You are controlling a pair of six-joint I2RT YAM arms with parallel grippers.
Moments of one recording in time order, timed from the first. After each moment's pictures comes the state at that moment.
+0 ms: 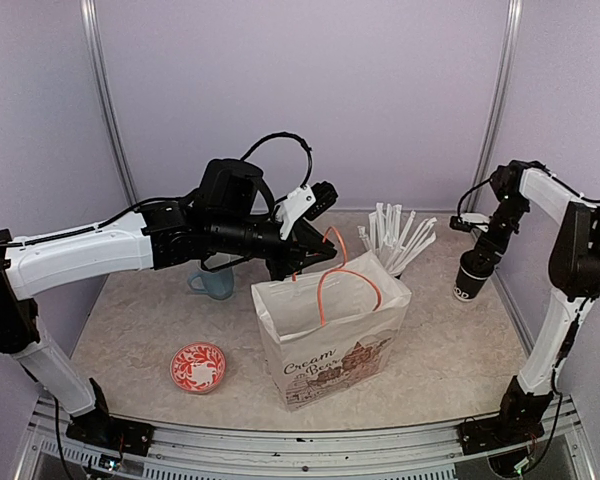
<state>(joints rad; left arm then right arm) -0.97 1.59 1.41 -0.23 0.30 0.23 -0.11 1.91 1.74 -1.29 -0.12 -1.04</state>
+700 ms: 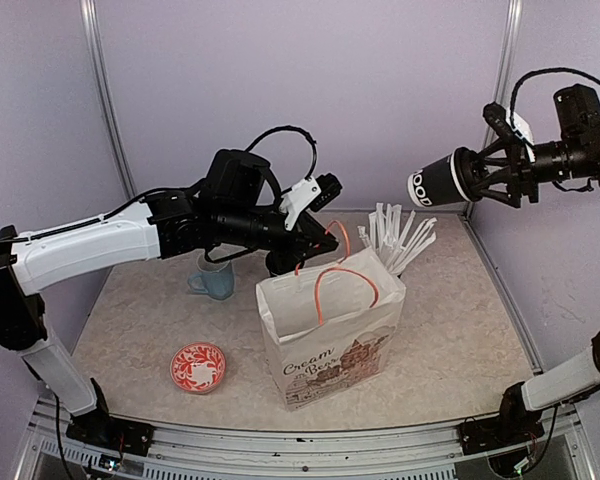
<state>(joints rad) -0.96 1.64 1.50 -0.30 0.28 0.22 0.05 1.33 1.93 -1.33 -0.71 -0.89</state>
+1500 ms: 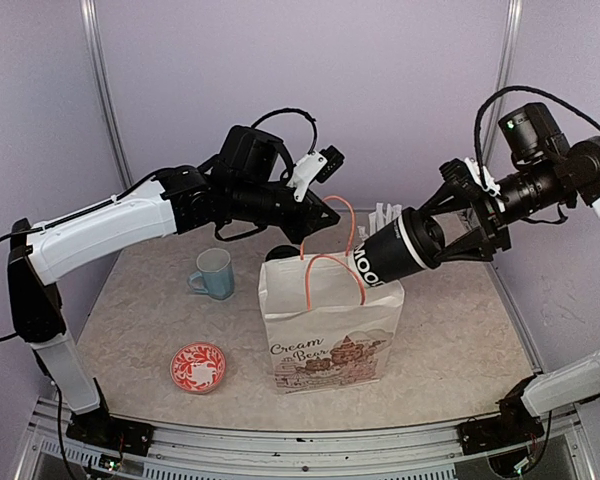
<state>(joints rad) -0.94 1.76 1.74 -0.43 0.17 0.07 0.53 1.25 1.74 -1.32 -0.71 -0.99</state>
